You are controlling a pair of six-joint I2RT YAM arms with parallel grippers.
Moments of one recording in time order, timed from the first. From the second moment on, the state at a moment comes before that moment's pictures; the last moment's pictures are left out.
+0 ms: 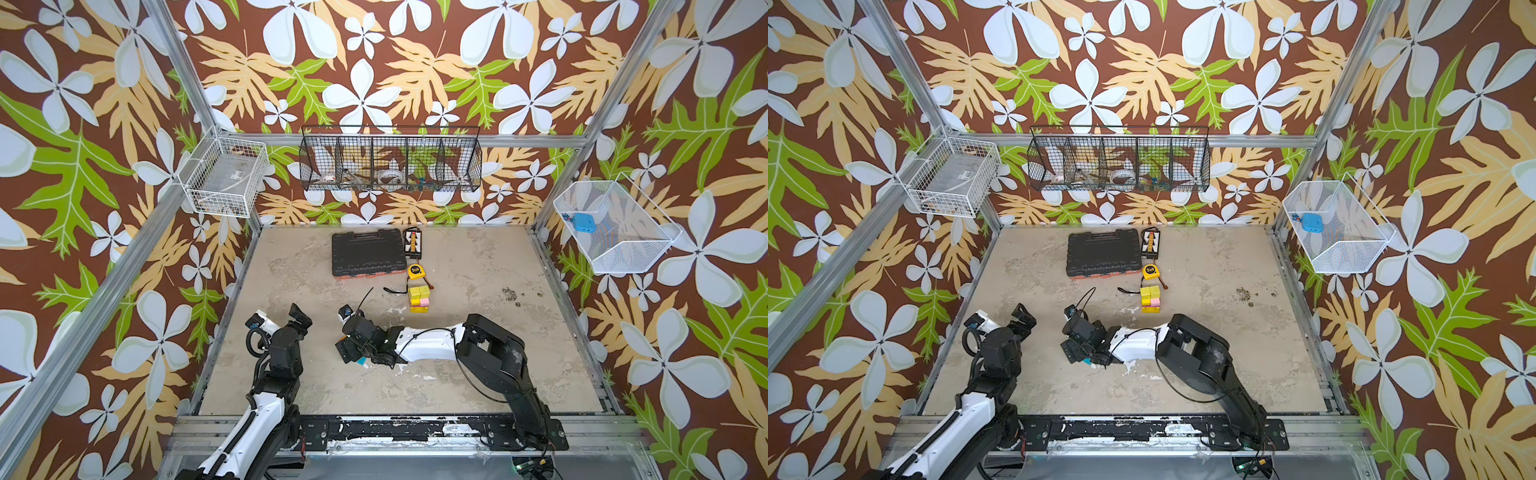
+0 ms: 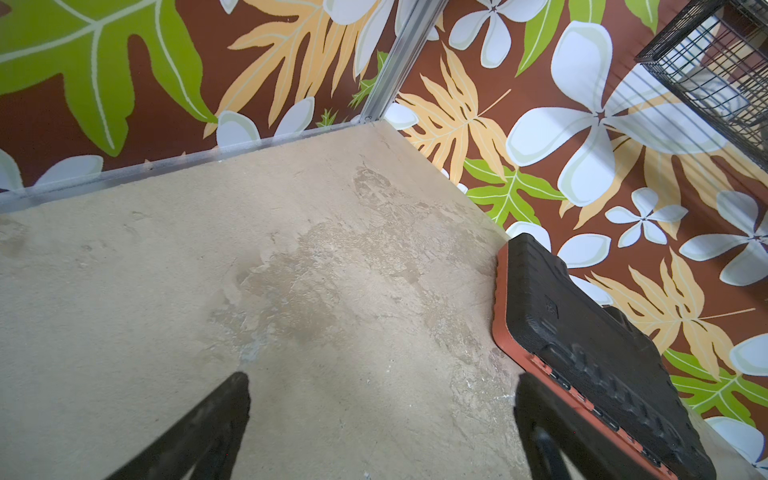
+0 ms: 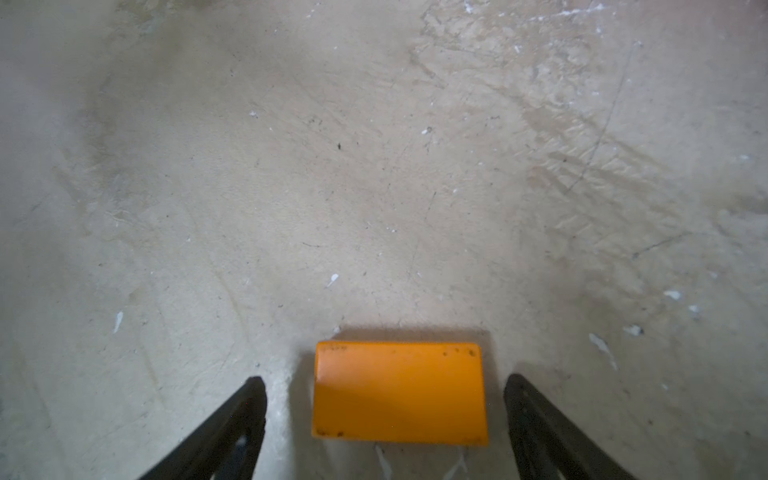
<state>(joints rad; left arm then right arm) -0.12 0.73 0.09 0.32 -0.52 -0.72 1.12 2.13 1.35 -0.04 0.20 0.38</state>
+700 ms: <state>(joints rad) -0.12 0.73 0.09 0.34 -0.51 -0.72 1.12 2.19 1.43 -0.10 0.27 0.38</state>
